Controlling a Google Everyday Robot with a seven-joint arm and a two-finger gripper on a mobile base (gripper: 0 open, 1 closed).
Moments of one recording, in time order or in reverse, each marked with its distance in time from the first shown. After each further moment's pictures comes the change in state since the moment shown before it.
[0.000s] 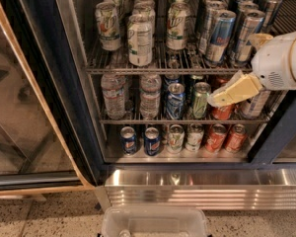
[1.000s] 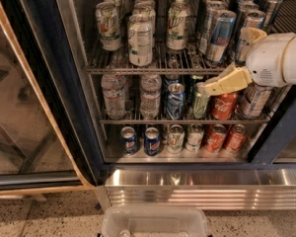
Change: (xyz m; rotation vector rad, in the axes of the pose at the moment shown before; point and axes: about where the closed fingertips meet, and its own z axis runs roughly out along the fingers) arm -0.022 -0.014 0.020 0.016 -0.209 0.029
